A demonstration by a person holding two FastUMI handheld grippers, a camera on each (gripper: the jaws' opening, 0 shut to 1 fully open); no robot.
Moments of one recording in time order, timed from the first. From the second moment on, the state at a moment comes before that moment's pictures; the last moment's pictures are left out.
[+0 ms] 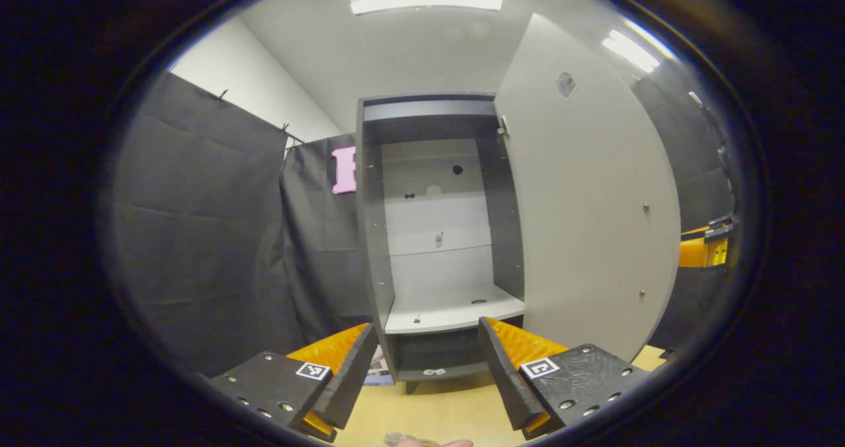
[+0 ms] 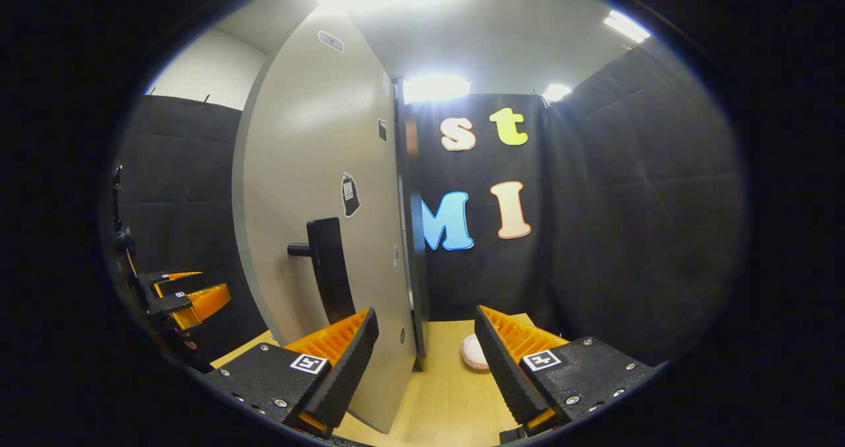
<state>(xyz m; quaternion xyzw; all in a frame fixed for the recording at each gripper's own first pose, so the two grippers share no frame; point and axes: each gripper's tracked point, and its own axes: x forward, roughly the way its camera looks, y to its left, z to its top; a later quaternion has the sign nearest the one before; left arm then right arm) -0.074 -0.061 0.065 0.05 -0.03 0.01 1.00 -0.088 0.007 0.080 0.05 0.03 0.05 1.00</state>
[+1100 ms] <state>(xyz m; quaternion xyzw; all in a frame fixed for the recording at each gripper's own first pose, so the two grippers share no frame) -0.061 0.074 0.030 0.05 -0.03 0.09 0.99 -0.026 0.184 0.080 0.04 0.02 0.14 0.99</state>
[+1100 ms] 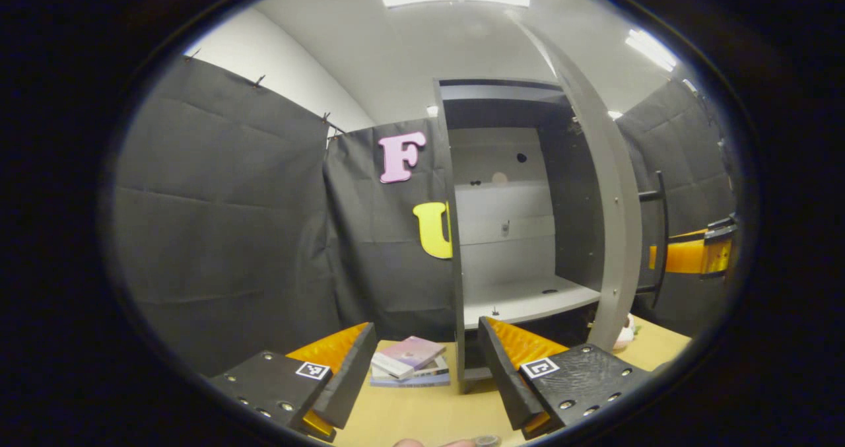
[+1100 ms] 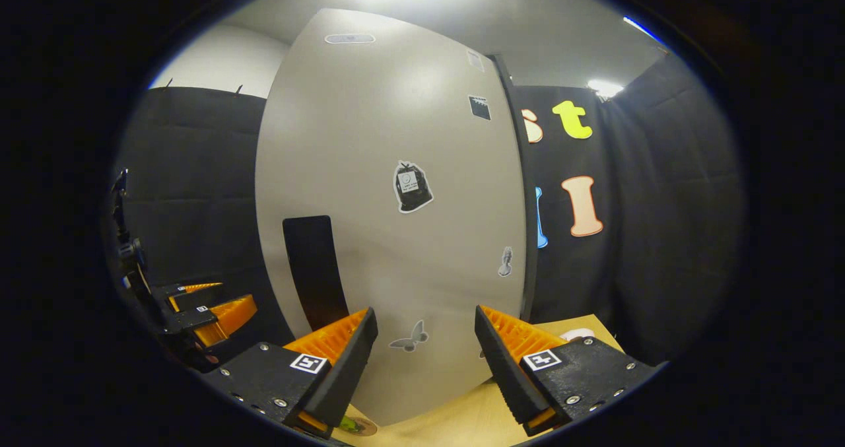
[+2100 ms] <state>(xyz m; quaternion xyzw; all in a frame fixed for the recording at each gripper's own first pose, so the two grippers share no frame) 0.005 0.041 0.038 0.03 -0.01 0.04 1.00 0.028 0.194 0.076 0.03 -0.02 0.03 1.00</state>
